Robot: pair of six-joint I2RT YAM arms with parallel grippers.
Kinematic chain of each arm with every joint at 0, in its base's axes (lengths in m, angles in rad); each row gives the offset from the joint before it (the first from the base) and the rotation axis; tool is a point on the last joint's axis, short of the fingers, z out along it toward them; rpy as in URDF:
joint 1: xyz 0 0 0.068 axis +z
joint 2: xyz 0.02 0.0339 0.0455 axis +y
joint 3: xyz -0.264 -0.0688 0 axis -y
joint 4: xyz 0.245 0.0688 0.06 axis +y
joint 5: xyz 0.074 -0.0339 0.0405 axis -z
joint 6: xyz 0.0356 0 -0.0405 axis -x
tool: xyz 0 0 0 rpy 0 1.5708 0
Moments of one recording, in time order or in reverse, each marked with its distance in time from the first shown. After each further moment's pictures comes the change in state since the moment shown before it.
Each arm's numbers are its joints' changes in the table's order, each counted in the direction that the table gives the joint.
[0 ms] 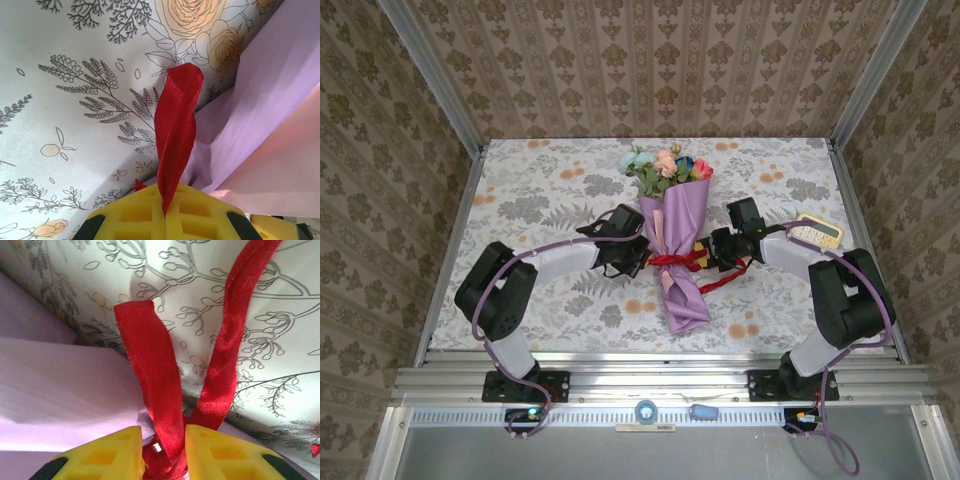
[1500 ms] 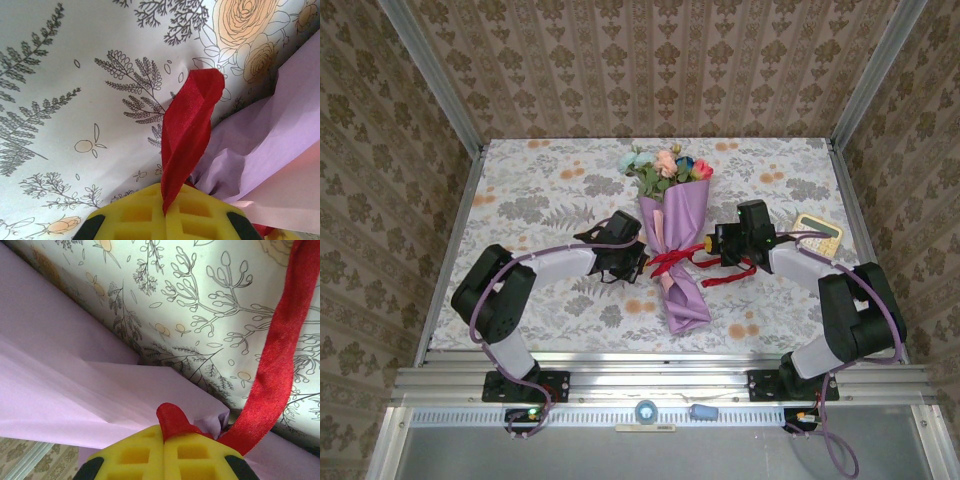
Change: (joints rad) left arm 0.000 -0.024 -0.076 -0.045 0.000 0.114; right arm -0.039 -0.102 -0.106 -0.207 0.099 -0.187
